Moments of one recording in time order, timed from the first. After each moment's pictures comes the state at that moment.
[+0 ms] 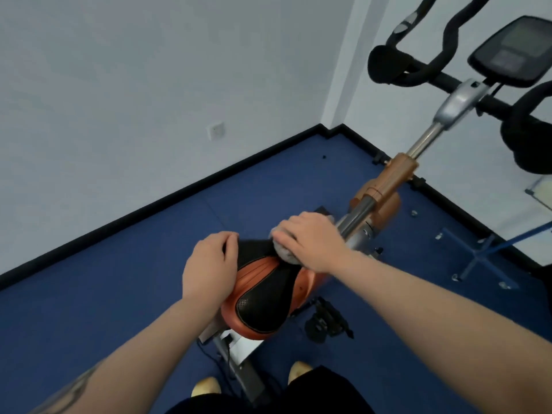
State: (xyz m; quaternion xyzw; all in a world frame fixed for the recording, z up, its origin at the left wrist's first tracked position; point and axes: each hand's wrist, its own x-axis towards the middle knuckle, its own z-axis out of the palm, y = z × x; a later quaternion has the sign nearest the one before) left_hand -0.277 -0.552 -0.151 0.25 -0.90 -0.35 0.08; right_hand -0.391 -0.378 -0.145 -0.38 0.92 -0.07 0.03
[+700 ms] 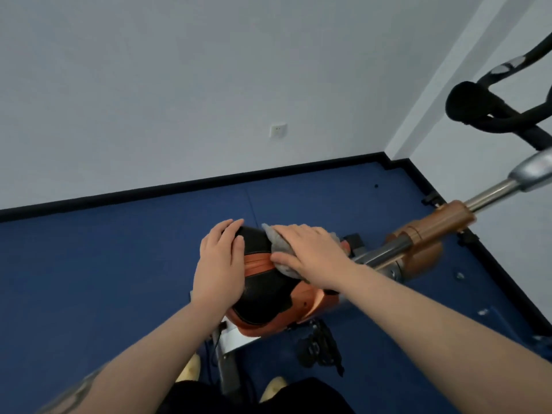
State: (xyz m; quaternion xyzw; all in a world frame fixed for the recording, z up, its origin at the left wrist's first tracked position) left_hand -0.249 -0.510 -0.159 0.35 -0.83 -0.39 0.19; right_hand -0.399 -0.387 -0.141 -0.55 0.83 -0.07 0.09
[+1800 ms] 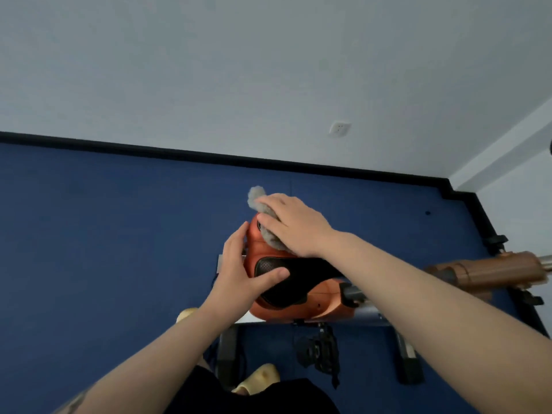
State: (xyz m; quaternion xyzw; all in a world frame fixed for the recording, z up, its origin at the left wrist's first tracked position) left_hand -0.197 -0.473 -0.171 0.40 -0.66 -0.61 0.20; right_hand -0.380 -0.472 -0.141 -0.62 0.74 -0.12 0.22
